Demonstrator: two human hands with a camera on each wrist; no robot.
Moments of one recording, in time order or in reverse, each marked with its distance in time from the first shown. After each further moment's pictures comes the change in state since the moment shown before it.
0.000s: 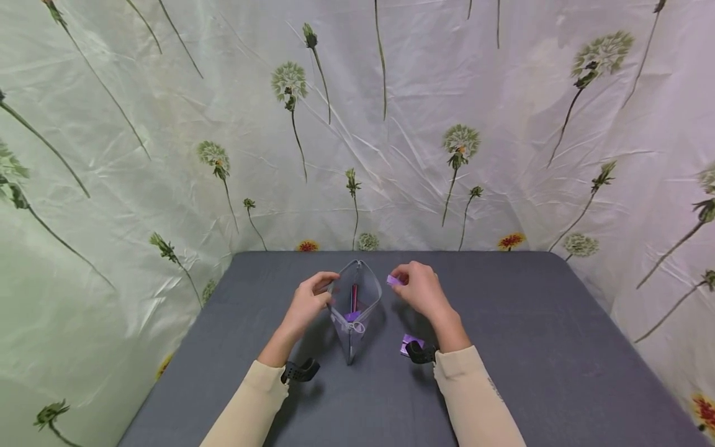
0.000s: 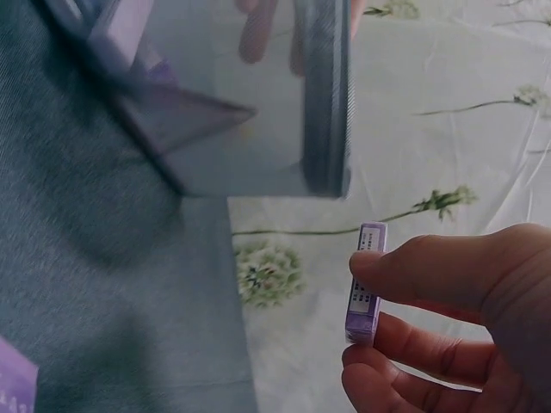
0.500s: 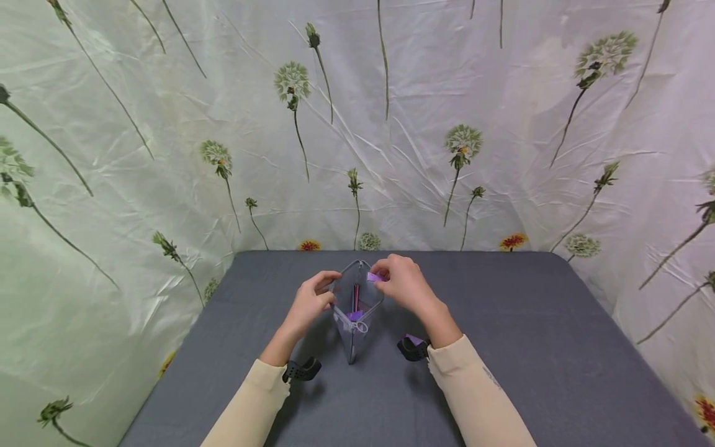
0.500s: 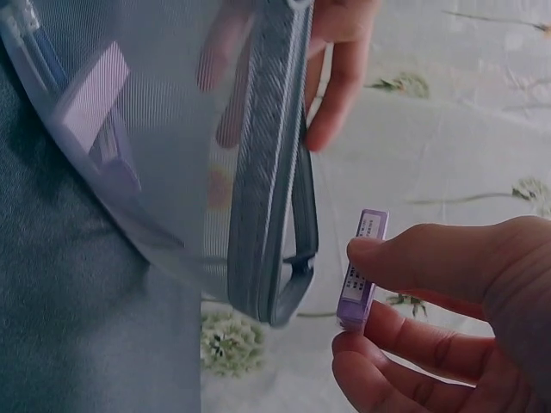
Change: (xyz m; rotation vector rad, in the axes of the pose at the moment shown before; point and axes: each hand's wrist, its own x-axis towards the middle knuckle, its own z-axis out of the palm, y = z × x) left_hand 0.000 -0.001 0.000 0.004 -0.020 0.006; right_hand 0.011 -0.047 -0.004 -0.030 -0.058 -0.123
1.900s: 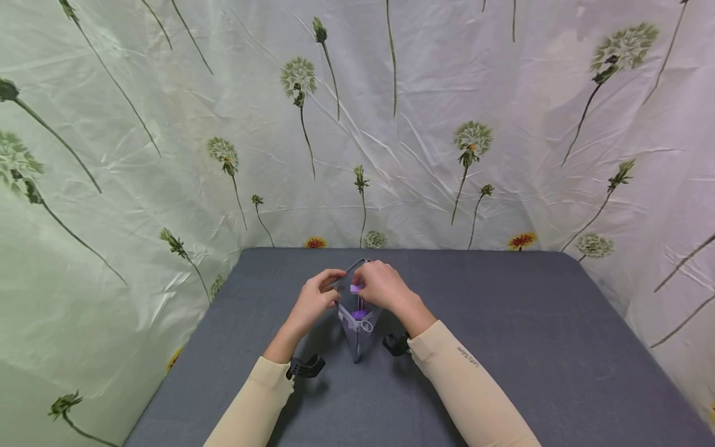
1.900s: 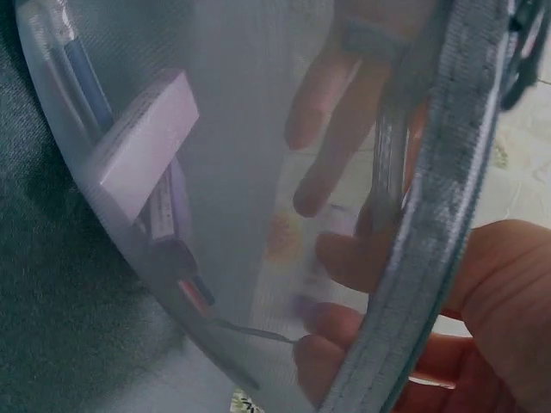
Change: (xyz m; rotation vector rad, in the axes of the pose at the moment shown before) left_hand 0.002 -0.002 -0.004 -0.028 -0.032 0.005; right_hand 0.032 -0.027 0.038 -0.160 -0.244 -0.063
